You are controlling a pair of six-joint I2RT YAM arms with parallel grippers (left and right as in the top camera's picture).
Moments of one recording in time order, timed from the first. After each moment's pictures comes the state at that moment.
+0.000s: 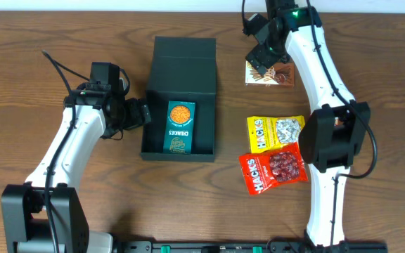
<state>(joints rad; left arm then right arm) -0.07 1.60 1.12 -0.82 0.18 -0.38 0.20 2.35 2.27 -1.14 0.07 -0.62</state>
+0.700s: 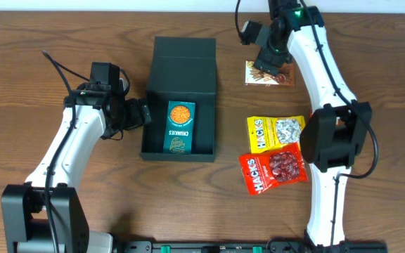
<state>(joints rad) -0.07 1.60 1.12 -0.81 0.18 -0.38 0.18 2.35 2.27 -1.14 0.05 -0.99</state>
